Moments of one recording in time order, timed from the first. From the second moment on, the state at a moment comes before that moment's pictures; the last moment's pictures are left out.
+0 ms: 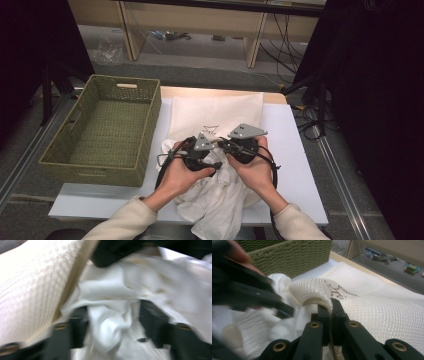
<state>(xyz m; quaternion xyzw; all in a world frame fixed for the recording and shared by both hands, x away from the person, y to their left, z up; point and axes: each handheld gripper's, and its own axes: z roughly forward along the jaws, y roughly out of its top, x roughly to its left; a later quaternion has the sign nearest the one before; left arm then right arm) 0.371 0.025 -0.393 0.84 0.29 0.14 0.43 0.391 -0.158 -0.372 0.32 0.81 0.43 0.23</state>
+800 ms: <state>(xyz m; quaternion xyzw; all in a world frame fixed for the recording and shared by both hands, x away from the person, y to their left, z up) 0.386 0.073 -0.445 0.88 0.37 0.14 0.27 0.392 -0.161 -0.370 0.33 0.81 0.43 0.22</state>
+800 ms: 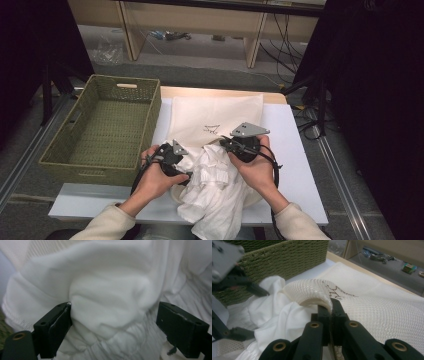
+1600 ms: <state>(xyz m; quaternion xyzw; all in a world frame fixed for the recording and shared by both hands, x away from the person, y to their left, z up) 0.370 0.023 -0.399 0.85 0.29 0.16 0.41 0.389 -0.153 -0.373 0.32 0.81 0.43 0.22</state>
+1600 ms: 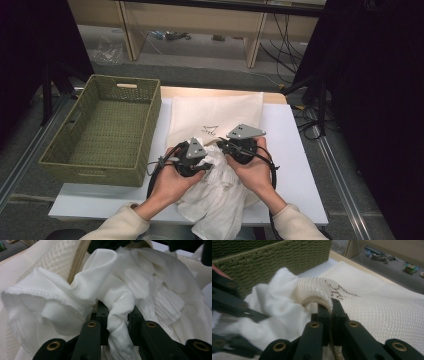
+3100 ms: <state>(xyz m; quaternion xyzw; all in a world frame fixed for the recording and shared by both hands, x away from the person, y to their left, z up) 0.369 0.033 -0.409 0.86 0.33 0.15 0.36 0.391 -0.157 -0.372 0.33 0.81 0.43 0.22</state>
